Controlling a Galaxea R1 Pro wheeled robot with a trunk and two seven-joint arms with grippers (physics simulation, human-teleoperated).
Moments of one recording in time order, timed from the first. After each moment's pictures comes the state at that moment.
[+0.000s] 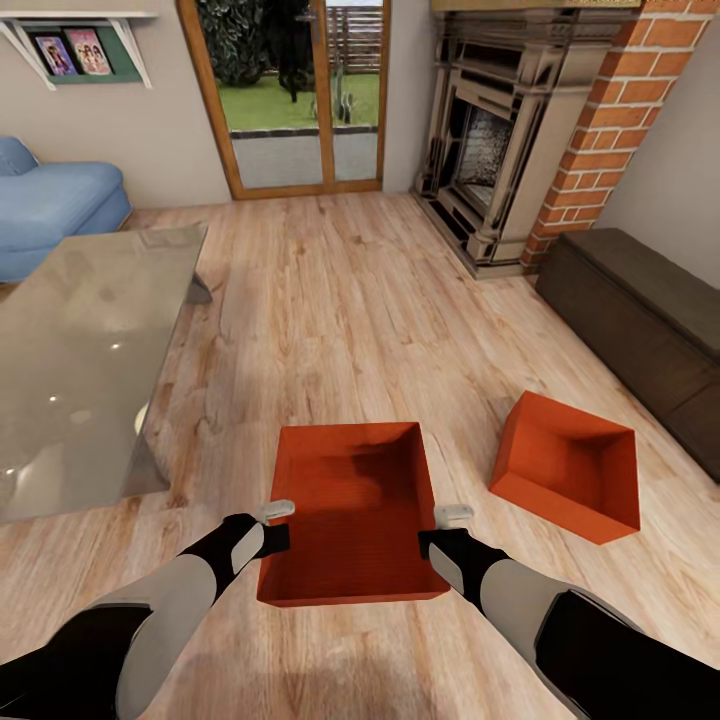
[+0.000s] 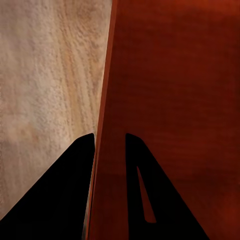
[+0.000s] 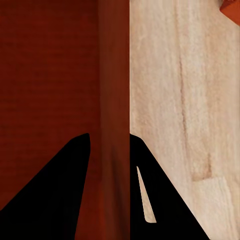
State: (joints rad) left arm -0.92 -0.06 0.02 -0.15 0.20 0.38 0.10; right arm -0.93 0.13 0.88 -0.06 -0.83 0.20 -0.28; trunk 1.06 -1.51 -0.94
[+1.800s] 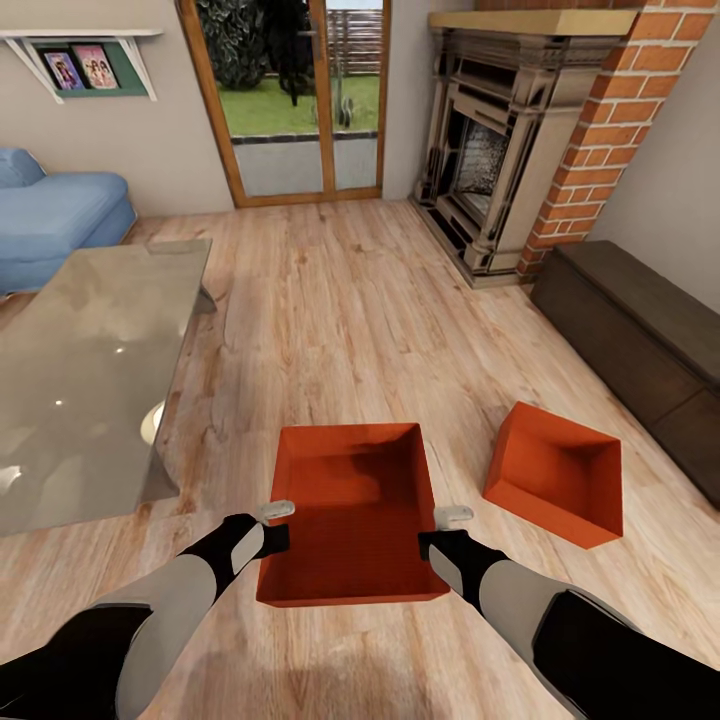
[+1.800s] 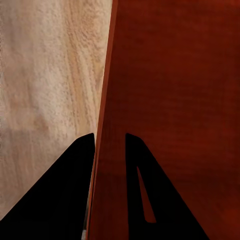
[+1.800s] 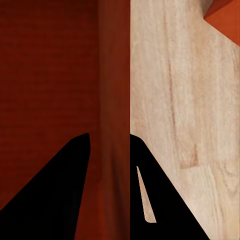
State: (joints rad) left arm -0.92 -0.06 0.01 -0.15 0.21 0.38 0.10; right arm -0.93 0.14 0.86 -0.04 -0.82 0.19 -0.28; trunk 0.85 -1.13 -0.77
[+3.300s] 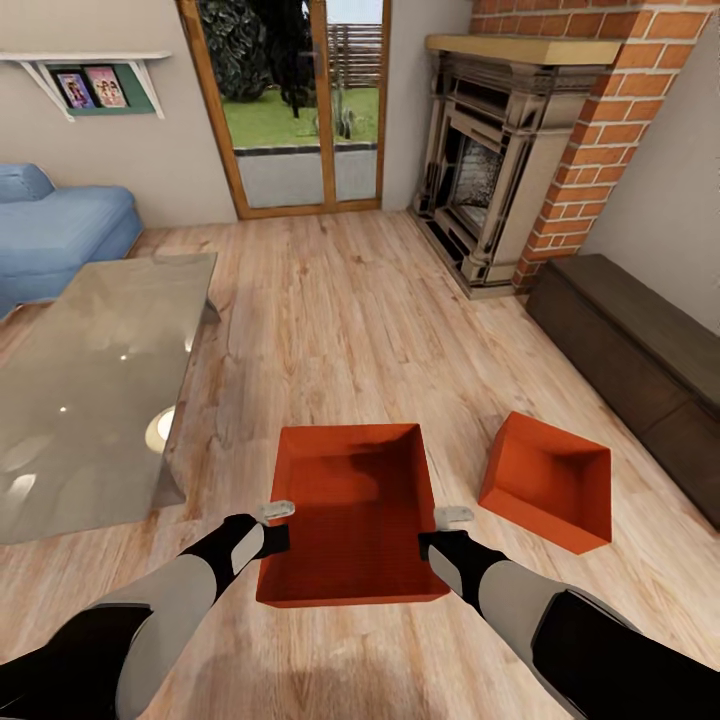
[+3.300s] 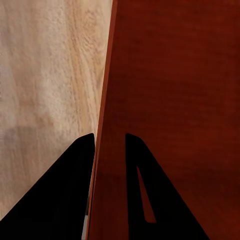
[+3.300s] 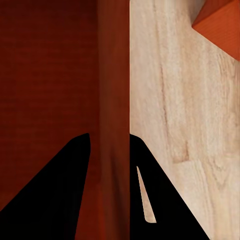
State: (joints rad) left arm -0.92 -0.06 0.02 -0.15 0.20 0.38 0.10; right arm -0.93 0.14 0.87 -0.04 -0.83 0.19 -0.28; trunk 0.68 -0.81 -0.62
